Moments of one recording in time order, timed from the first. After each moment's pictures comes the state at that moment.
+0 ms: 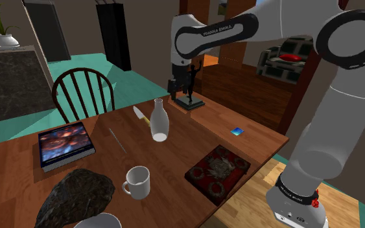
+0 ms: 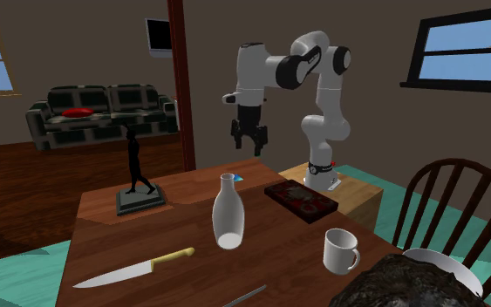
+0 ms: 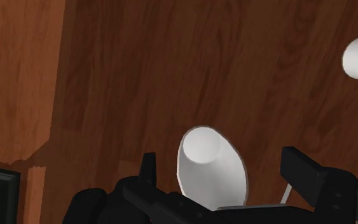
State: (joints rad) arm 0.04 0.00 0.10 -1.90 -0.03 1.92 0.04
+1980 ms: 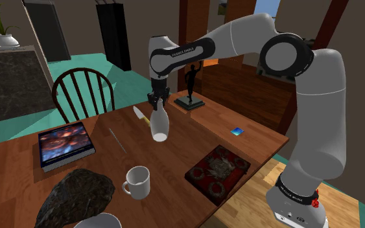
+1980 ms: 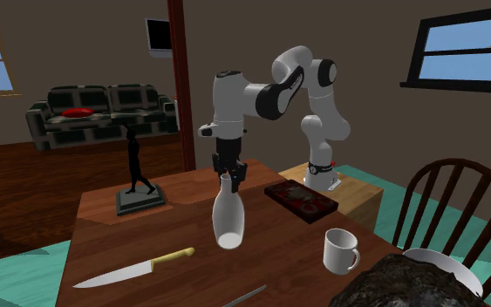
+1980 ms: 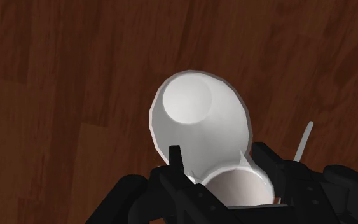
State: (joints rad) arm 0.07 0.39 0.11 -1.57 -0.04 1.99 0.10
